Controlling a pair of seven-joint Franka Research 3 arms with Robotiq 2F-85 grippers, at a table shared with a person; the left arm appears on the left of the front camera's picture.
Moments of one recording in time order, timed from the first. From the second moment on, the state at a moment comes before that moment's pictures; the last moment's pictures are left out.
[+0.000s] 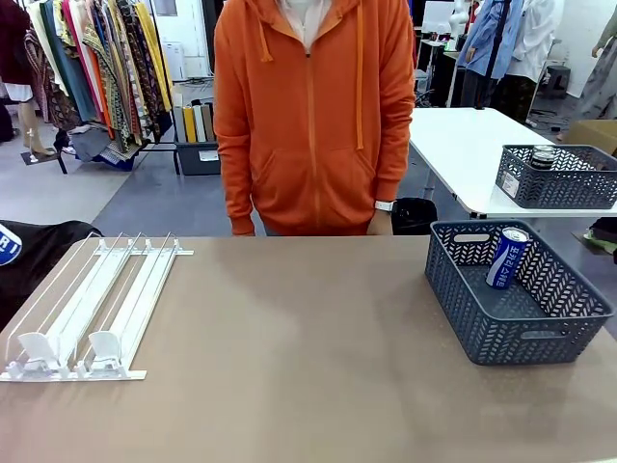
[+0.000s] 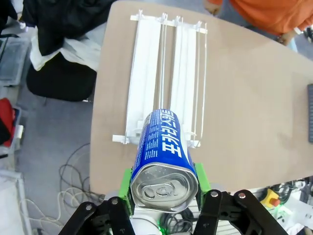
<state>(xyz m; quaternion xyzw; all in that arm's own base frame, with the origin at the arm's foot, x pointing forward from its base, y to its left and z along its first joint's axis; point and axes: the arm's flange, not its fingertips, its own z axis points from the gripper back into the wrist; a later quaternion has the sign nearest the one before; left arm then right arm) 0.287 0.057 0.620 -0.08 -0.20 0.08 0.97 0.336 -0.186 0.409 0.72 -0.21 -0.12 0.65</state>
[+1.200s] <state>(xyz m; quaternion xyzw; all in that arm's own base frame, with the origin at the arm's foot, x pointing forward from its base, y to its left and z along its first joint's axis) 0.319 -0.302 0.588 -0.10 -0.21 -0.20 0.95 0.336 -0.186 0.409 0.72 -0.21 -0.12 0.65</state>
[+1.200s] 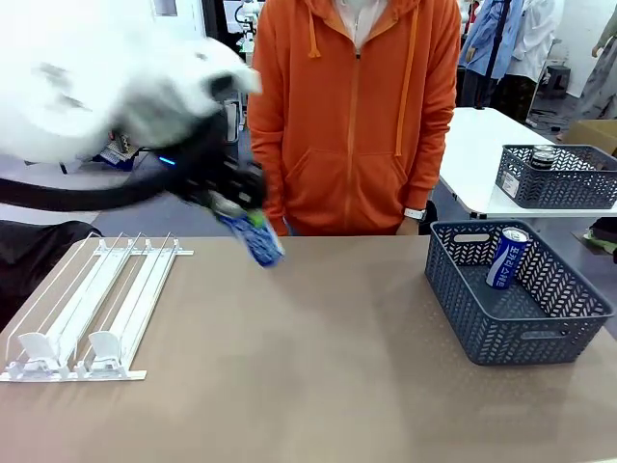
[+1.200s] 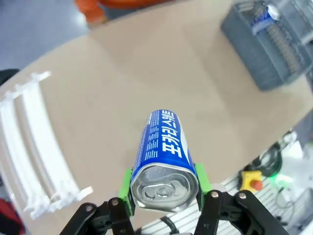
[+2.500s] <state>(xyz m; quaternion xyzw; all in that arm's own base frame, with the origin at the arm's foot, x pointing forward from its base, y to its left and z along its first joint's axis) 0.340 -0.445 0.404 0.02 -0.07 -0.37 0.92 0.336 -0.186 0.410 0.72 -0.21 -0.12 0.65</state>
